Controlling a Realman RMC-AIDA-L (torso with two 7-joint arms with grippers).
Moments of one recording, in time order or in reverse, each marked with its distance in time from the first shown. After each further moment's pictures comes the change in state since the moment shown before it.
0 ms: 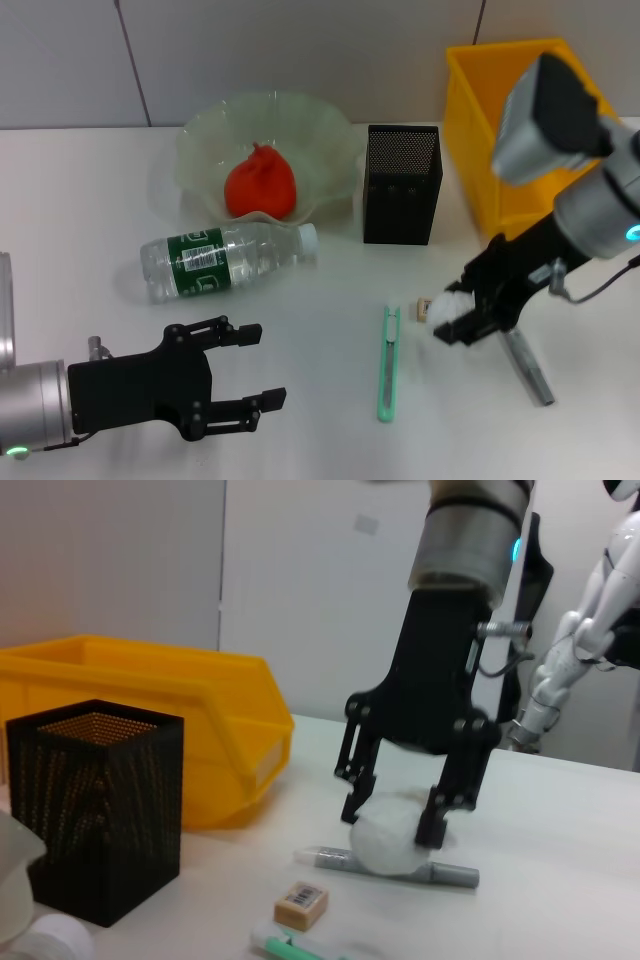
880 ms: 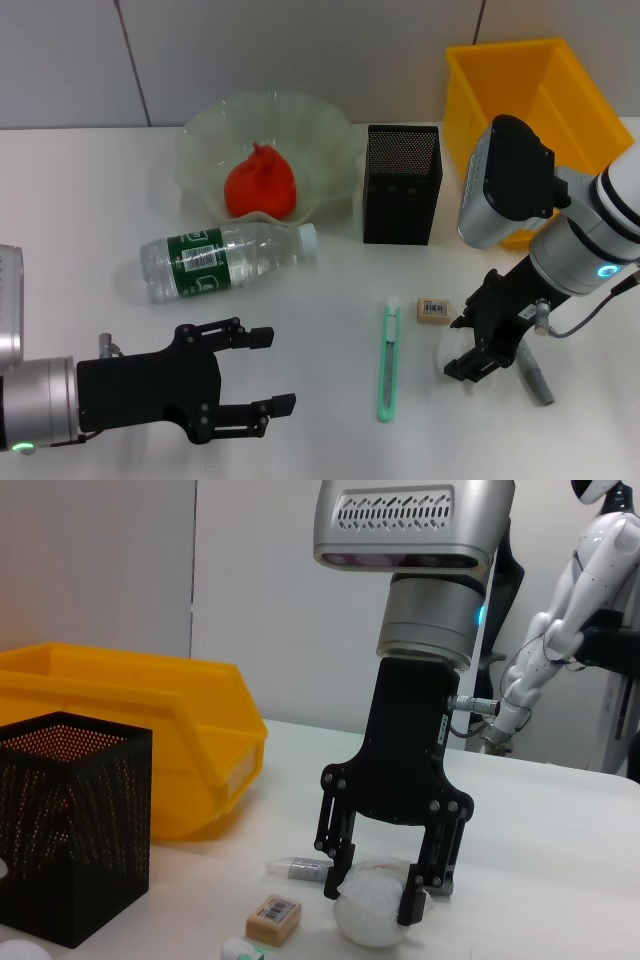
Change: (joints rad) left arm -0.022 0.002 0.018 0.000 0.008 0.020 -0.008; right arm 0.018 0.006 -0.163 0.138 -0.061 0.132 -0.018
